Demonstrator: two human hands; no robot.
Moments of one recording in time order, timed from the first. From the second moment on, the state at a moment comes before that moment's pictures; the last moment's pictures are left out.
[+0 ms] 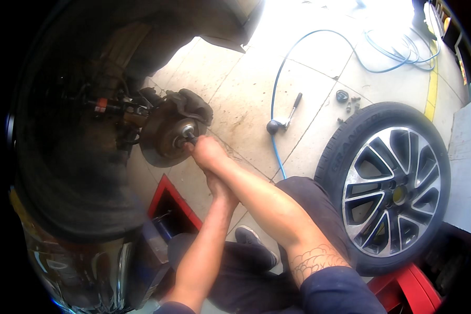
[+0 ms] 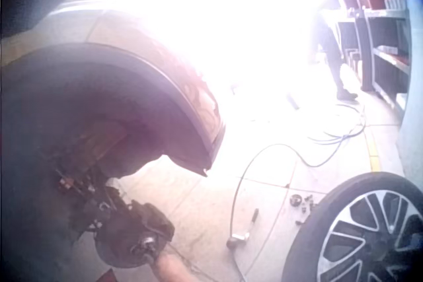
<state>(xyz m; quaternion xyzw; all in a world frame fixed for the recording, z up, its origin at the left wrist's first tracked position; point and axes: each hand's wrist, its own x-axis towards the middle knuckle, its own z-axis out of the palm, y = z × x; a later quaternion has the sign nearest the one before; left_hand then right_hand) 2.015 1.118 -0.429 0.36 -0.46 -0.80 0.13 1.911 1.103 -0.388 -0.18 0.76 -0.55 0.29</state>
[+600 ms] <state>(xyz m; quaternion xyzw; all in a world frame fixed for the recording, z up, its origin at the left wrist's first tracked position) 2.037 1.103 -0.413 0.49 -0.48 -0.72 0.08 1.930 1.092 -0.408 -0.10 0.76 -0.58 0.29</state>
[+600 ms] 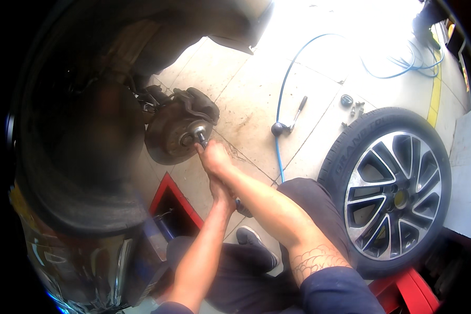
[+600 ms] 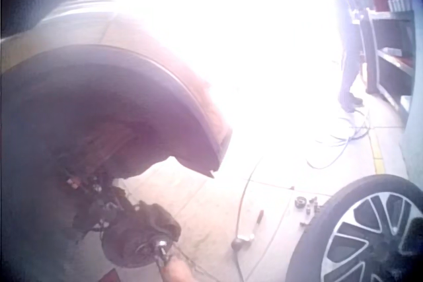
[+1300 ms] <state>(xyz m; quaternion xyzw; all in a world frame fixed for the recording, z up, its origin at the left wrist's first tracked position) 2.055 1.082 -0.401 0.50 -0.53 -0.67 0.08 1.953 1.080 -0.399 -0.07 0.71 -0.65 0.27</state>
